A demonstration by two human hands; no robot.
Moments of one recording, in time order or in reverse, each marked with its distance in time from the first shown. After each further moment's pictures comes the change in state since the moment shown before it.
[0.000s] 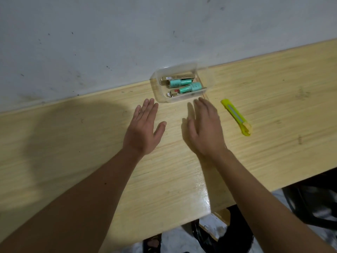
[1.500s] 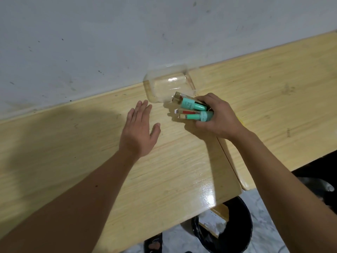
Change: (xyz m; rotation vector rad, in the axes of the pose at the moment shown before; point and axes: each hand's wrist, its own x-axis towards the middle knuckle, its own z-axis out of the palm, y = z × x) left_hand 0.008 0.009 -0.016 0.062 -0.270 -0.122; right_hand 0.032 0.031 -0.065 0.168 -0.236 -0.077
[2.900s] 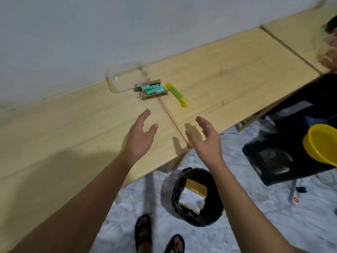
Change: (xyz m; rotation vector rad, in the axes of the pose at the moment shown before) left_hand -0.089 0.174 -0.024 -0.853 -0.151 -0.250; right_hand -0.241 0.002 -0.014 0.533 0.446 0.489
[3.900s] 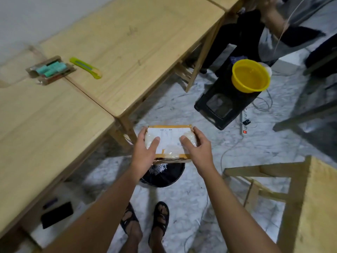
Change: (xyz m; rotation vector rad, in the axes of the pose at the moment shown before) left_hand -0.148 0.011 0.198 -0.149 -0.355 -0.251; right_hand -0.149 0.130 -0.137 0.258 0.356 0.428
